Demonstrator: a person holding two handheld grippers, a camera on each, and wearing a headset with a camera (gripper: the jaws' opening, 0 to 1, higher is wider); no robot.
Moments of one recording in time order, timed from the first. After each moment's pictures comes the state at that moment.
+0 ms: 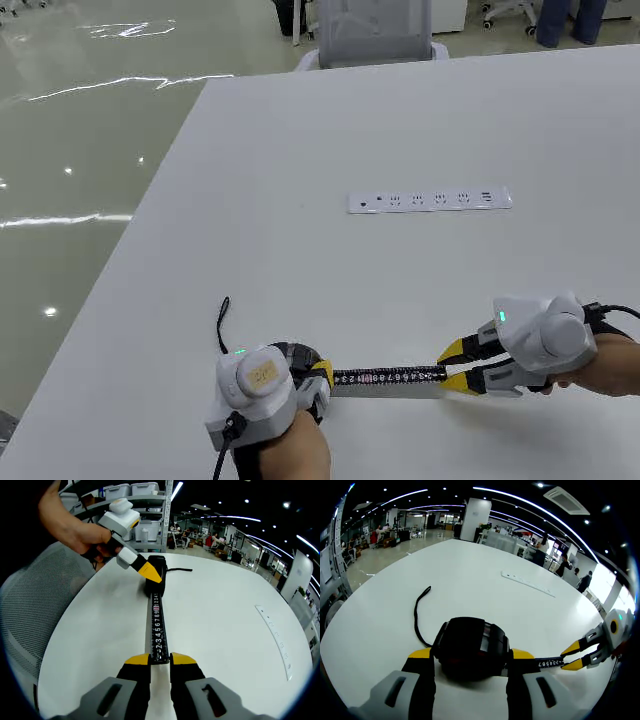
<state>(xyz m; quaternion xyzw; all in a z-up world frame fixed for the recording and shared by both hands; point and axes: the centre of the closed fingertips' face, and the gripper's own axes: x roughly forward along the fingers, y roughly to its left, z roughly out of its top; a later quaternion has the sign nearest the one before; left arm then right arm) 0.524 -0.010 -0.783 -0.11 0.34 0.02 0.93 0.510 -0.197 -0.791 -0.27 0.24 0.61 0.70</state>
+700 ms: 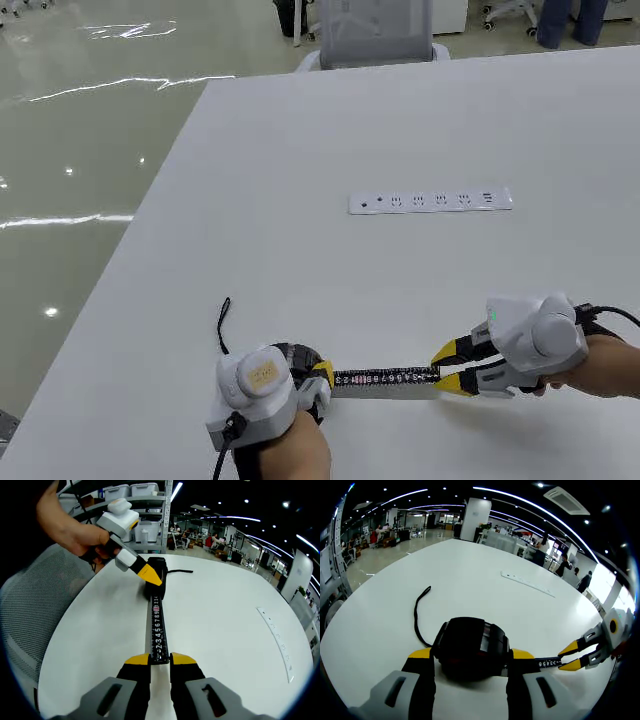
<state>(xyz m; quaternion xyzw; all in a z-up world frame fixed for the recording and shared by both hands) 0.524 -0.010 -0.782 -0.11 0.34 0.02 0.93 0.511 -0.188 -0.791 -0.26 0.24 0.61 0.70</state>
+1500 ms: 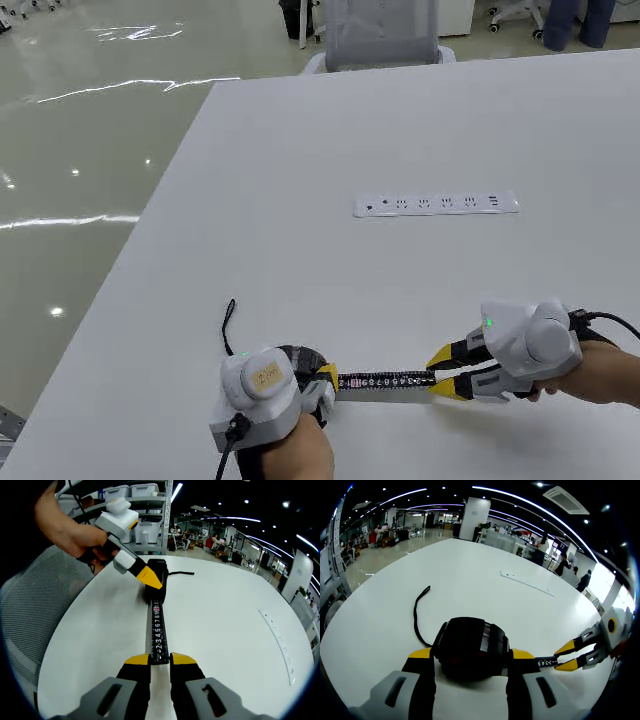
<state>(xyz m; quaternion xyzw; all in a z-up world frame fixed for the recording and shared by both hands) 0.524 -0.010 -0.782 -0.11 0.35 0.02 0.93 0.512 -0.177 -0.792 -0.26 0.24 0.62 0.70</state>
